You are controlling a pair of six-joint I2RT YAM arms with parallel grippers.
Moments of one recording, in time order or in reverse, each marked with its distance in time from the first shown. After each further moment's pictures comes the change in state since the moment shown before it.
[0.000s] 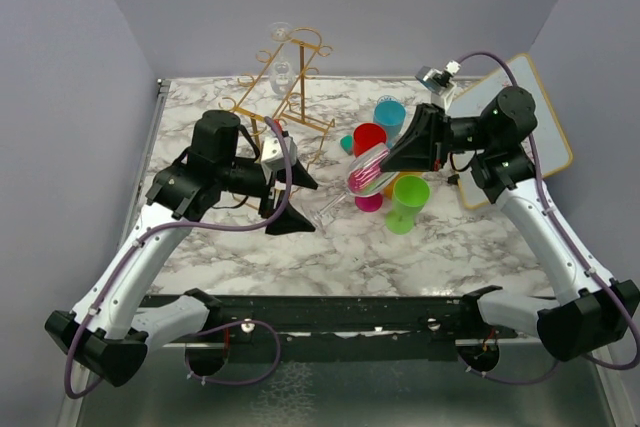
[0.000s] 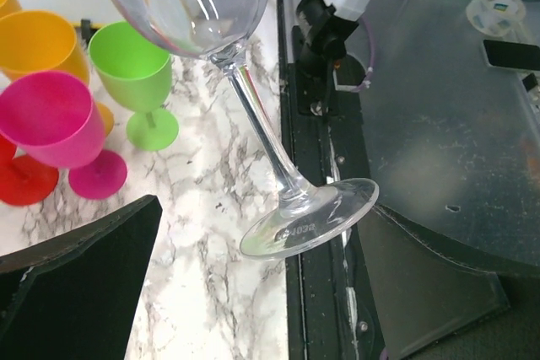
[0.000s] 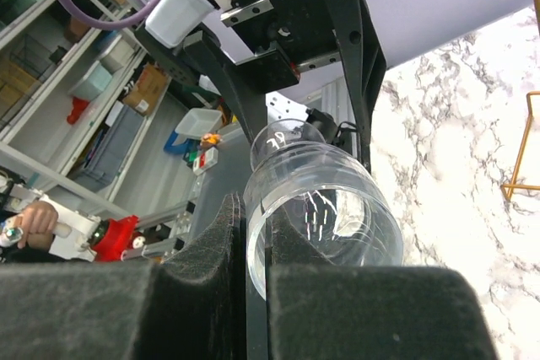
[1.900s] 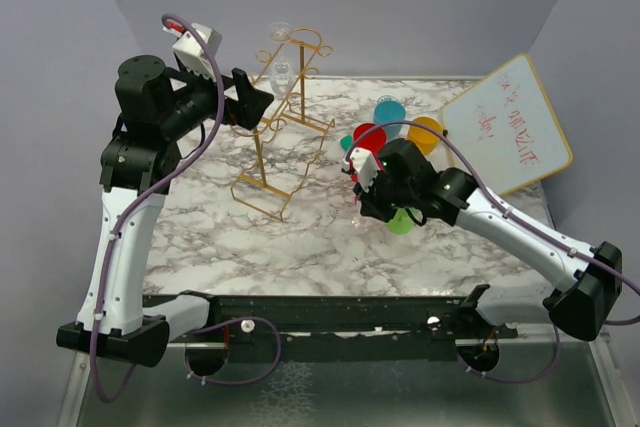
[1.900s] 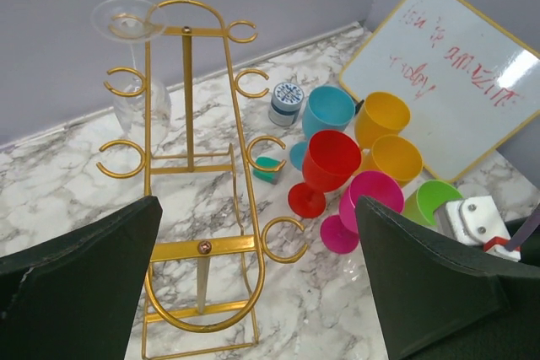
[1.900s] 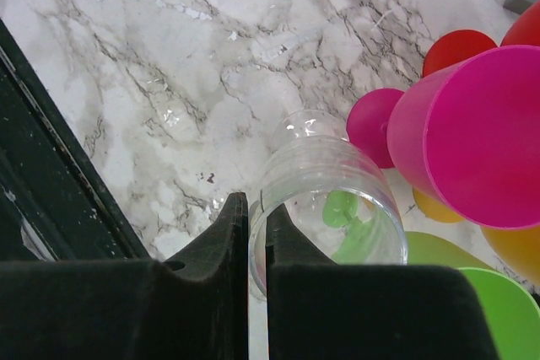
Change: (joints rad) left arm 0.306 0.104 0.375 0.080 -0.681 -0.397; right arm 0.497 0.079 -0.022 -0.969 1.237 -1.078
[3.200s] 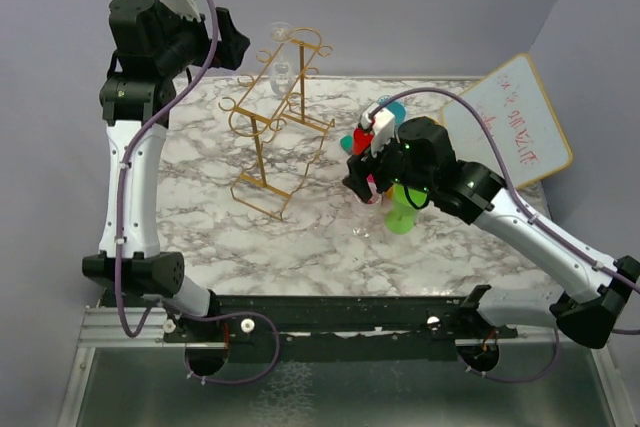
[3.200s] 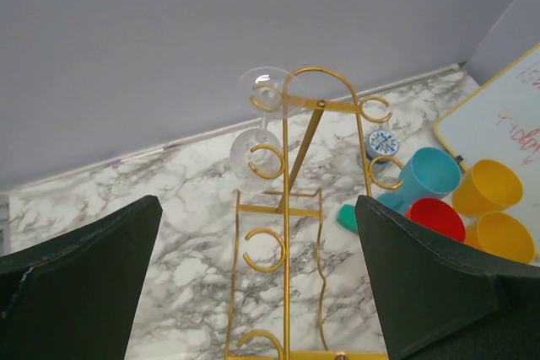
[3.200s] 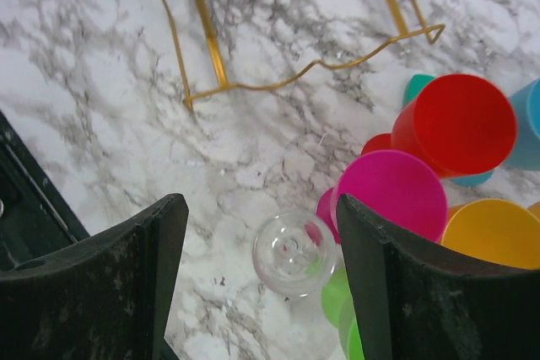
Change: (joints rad) left arm 0.124 0.306 0.364 -0.051 -0.111 0.053; right arm 0.007 -0.045 0.113 0.155 0.087 0.153
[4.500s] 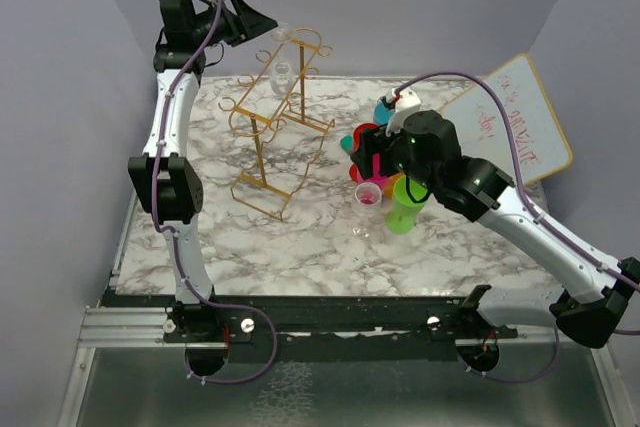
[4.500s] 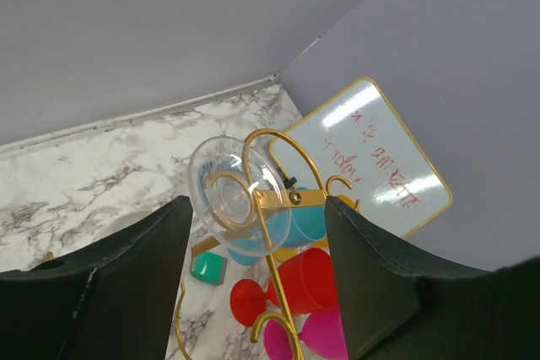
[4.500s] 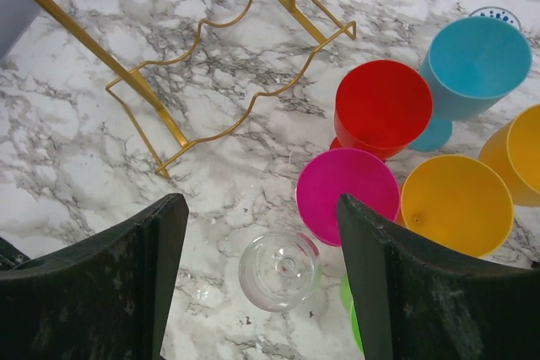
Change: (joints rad) left arm 0.075 0.647 0.301 0.458 0.531 -0.624; right arm -0.001 -0.003 0.074 0.019 0.310 0.283
